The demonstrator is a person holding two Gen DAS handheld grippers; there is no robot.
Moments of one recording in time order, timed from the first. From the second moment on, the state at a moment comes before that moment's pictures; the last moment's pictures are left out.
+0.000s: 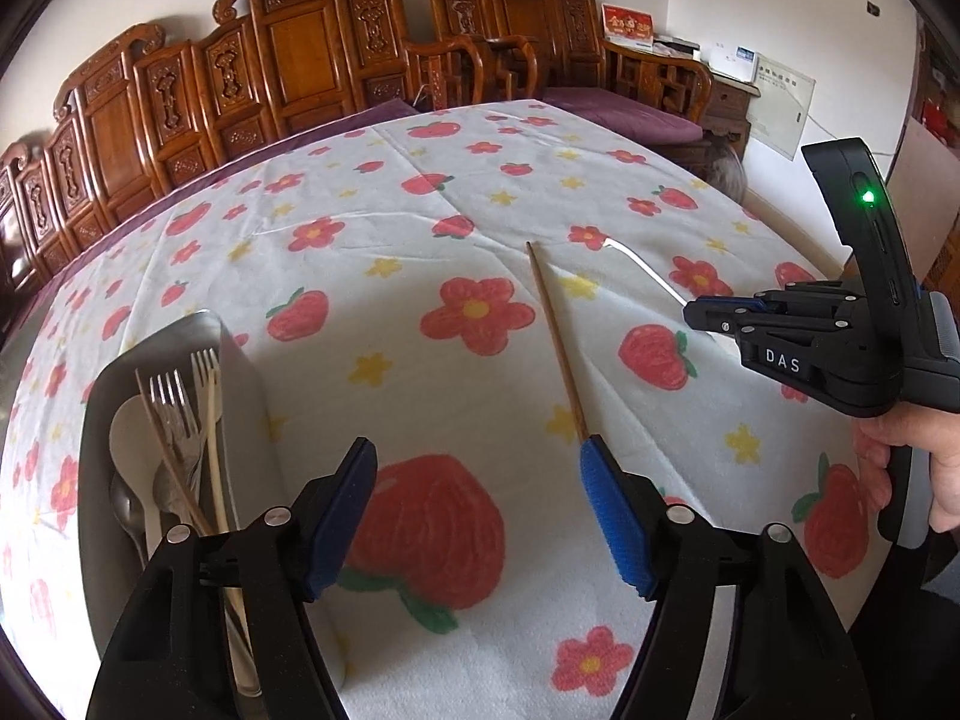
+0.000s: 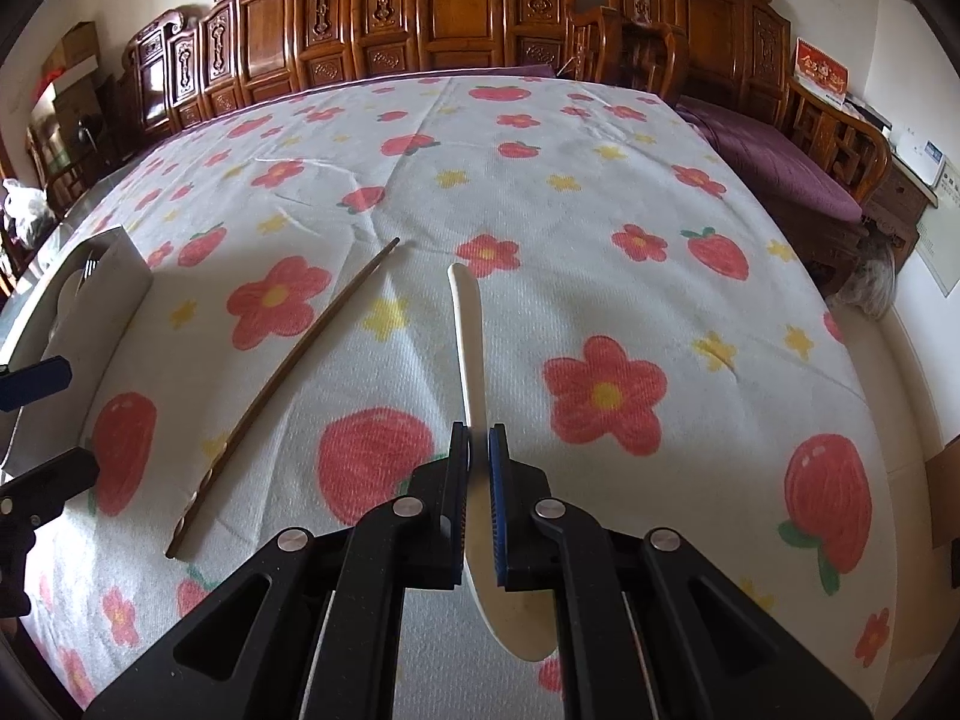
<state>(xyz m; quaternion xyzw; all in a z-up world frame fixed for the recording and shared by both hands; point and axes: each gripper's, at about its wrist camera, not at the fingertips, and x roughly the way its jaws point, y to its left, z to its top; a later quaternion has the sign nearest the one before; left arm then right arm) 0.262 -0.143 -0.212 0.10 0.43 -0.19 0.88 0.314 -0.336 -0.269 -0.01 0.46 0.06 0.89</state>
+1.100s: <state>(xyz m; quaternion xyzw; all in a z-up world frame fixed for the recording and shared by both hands) 0.307 -0.187 -0.249 0.10 0.48 -0.20 0.85 0.315 -0.332 -0.267 0.02 0.46 0.08 0.88</state>
